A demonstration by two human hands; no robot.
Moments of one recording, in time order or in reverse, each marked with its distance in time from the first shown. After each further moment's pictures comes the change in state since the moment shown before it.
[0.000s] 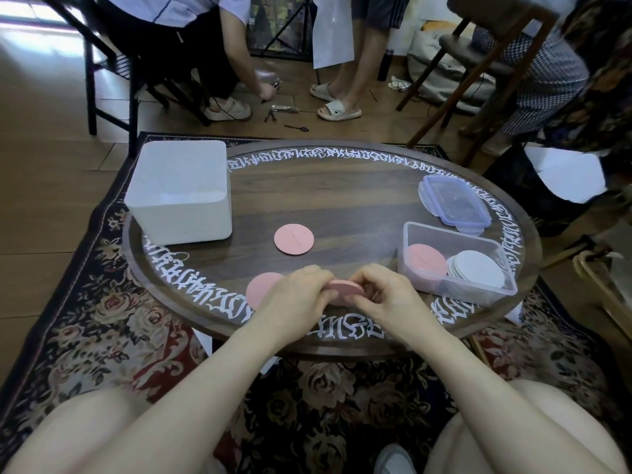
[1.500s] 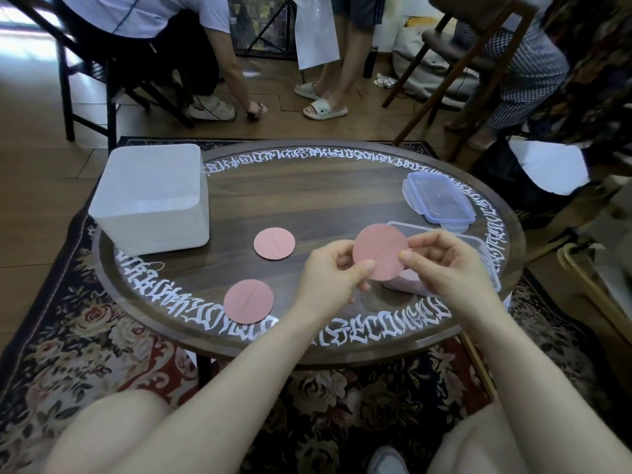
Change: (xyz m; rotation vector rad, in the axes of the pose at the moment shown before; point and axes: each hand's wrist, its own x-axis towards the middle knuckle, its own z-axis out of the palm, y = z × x) left_hand 0.038 0.065 0.011 -1.007 0.151 -0.234; right_hand -0.013 -0.008 -0.082 0.599 0.313 0.378
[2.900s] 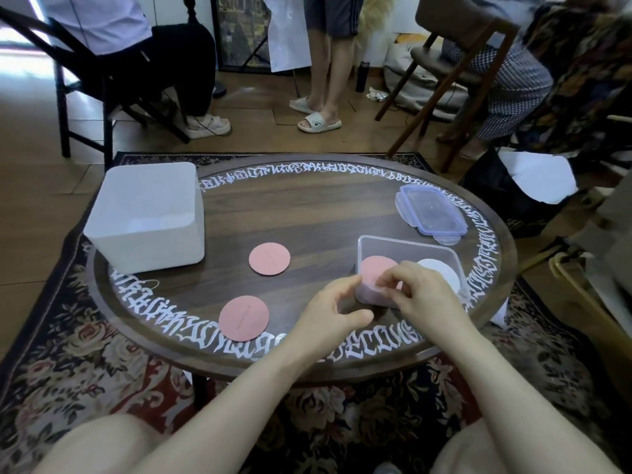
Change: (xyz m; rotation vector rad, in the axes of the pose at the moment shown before) left_hand -0.020 0.000 0.001 0.200 -0.220 -0.145; right_hand 0.021 0.042 -0.003 -0.895 -0.065 -0.377
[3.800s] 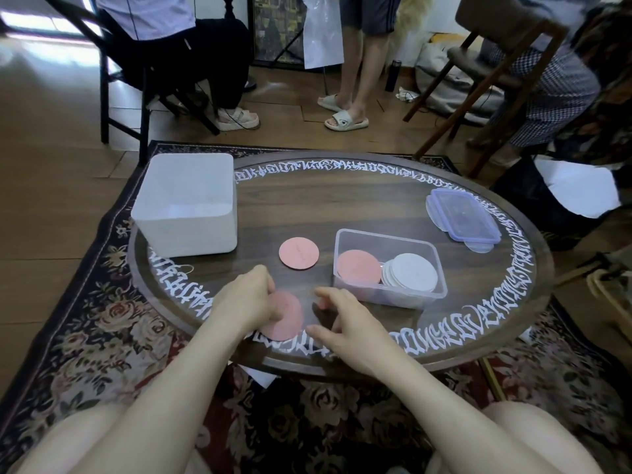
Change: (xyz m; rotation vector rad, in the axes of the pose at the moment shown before) left_hand -0.012 -0.035 -0.118 0.798 0.292 -0.383; right_hand -0.013 -0.095 0.074 0.315 -0.417 0.044
